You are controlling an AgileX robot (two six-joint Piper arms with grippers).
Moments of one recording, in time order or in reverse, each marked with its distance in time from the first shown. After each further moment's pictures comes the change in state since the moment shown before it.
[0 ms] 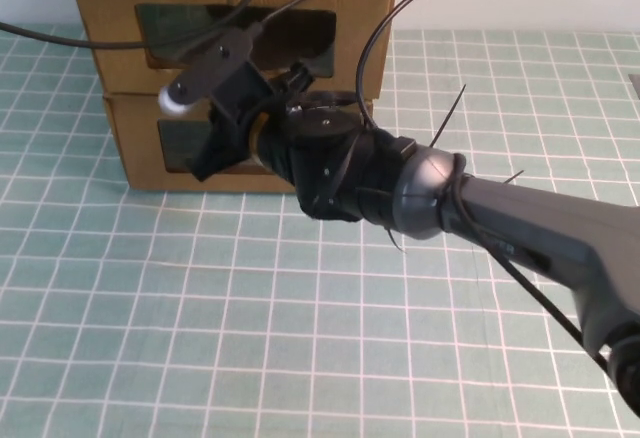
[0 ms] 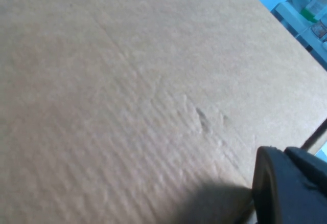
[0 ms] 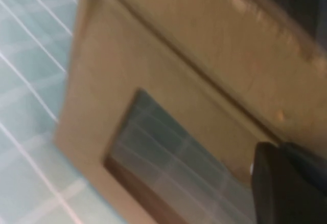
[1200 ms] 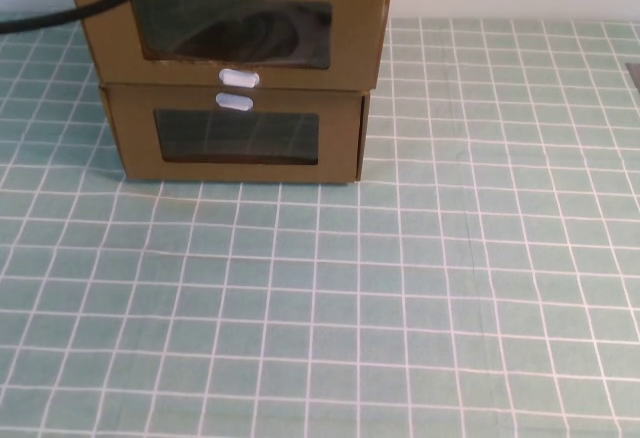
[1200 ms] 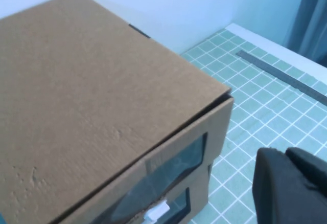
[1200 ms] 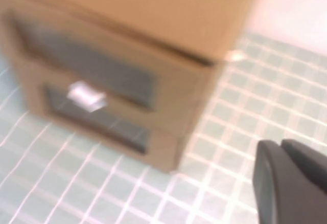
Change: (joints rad) right arm -0.239 -0.693 -0.005 1.272 0.741 -0.975; left arm 0.000 -0.481 0.029 0.319 0.122 0.001
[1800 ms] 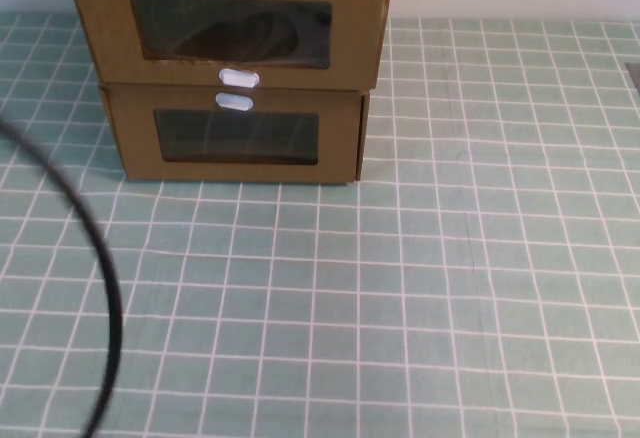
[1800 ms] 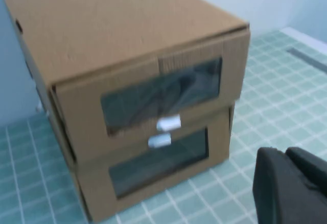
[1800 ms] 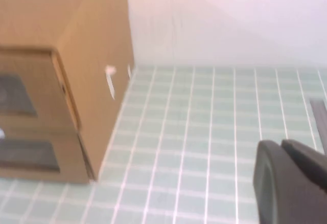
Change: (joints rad) right arm -0.185 -0.598 0.699 -0.196 -0.305 0.274; left arm 0.000 -0.671 0.870 0.062 -0.393 0.000
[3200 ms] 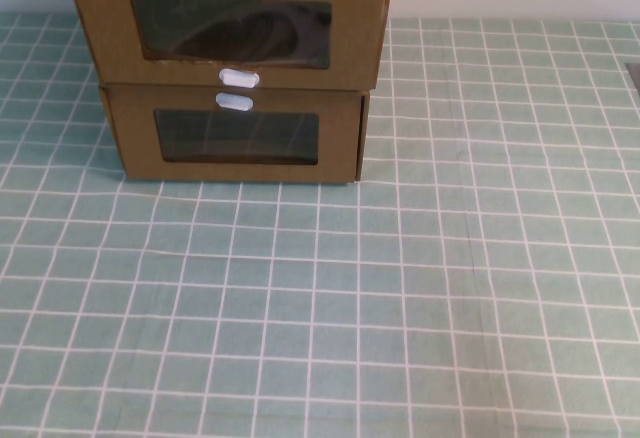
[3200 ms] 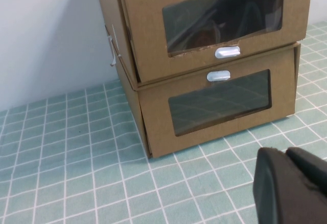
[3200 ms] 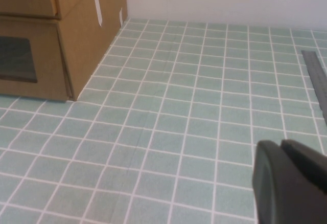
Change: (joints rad) right arm 0.000 -0.589 0.757 -0.155 -0.243 0.097; left arm 0.000 -0.598 0.569 0.258 -0.173 -0.177
